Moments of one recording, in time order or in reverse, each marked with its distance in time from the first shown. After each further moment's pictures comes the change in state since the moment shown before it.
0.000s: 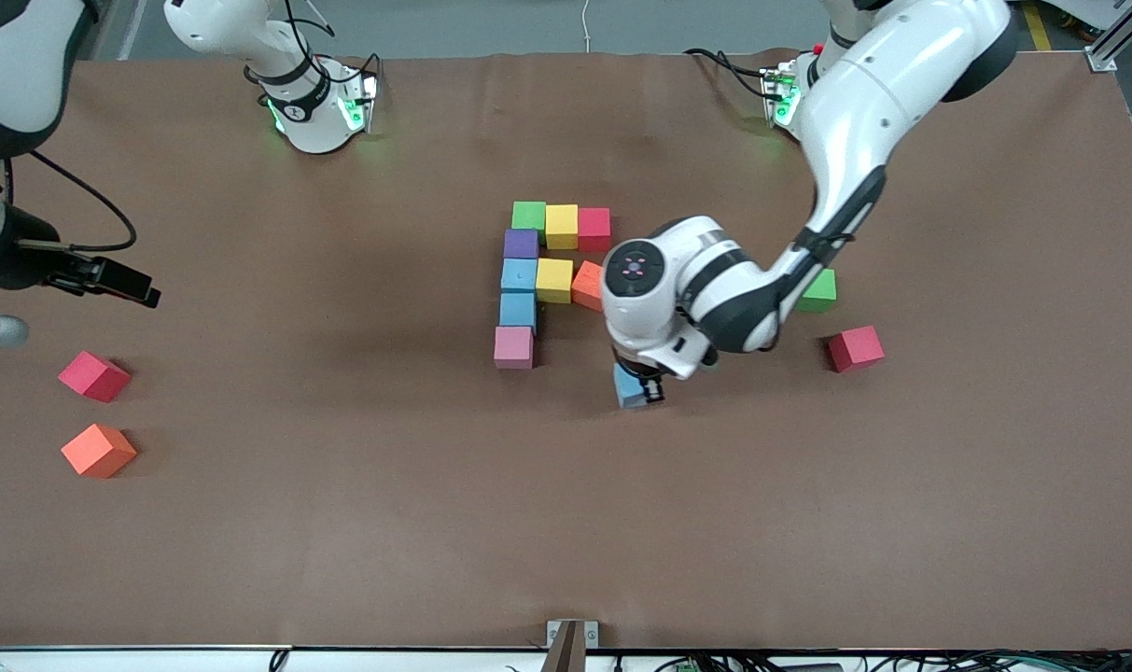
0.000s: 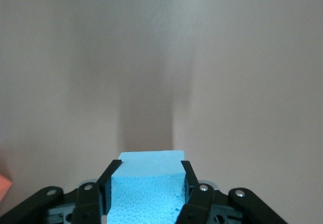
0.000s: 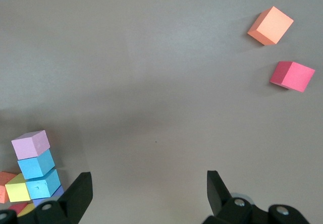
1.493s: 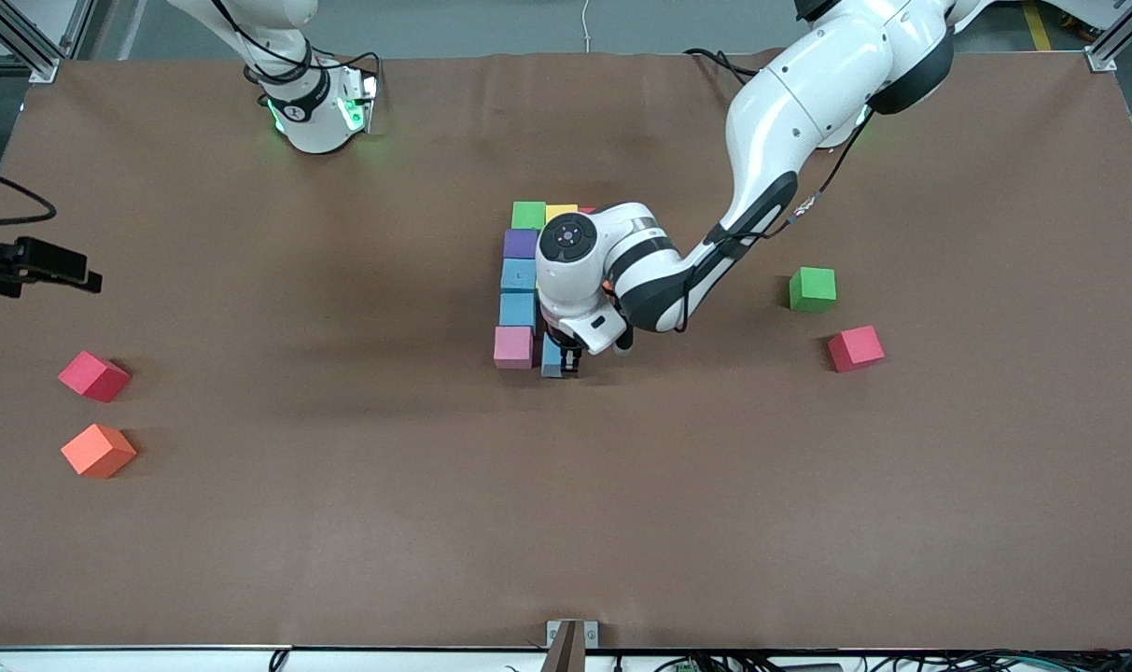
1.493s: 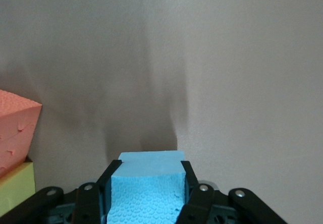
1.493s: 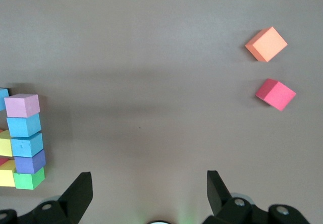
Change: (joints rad) left arm -0.160 0.072 0.067 0.036 -0.067 0.183 0.097; right arm -1.195 -0.214 1.466 0.135 -0.442 -0.074 0.020
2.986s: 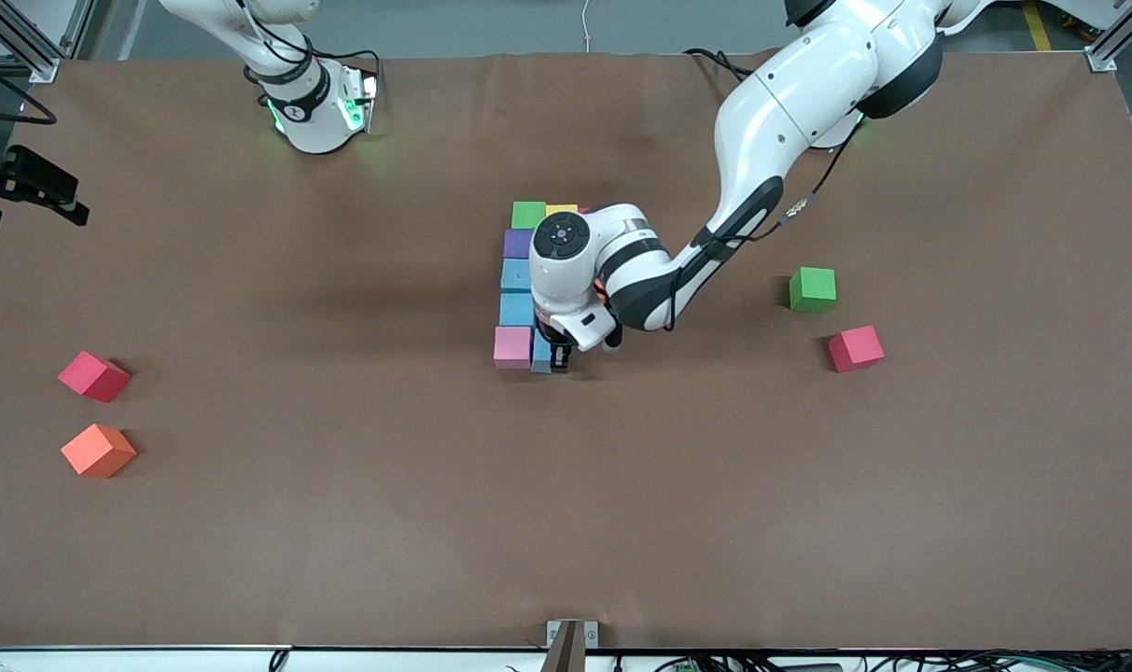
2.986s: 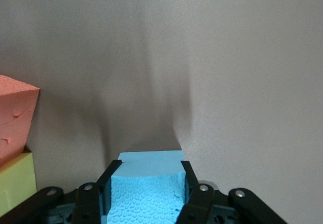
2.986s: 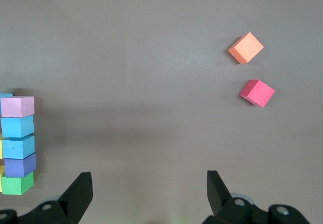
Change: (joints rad) left arm -0.027 0.021 0.014 0.002 -0.002 0.044 0.000; right arm 0.169 -0.258 -0.185 -0.251 0.000 0.123 -0.020
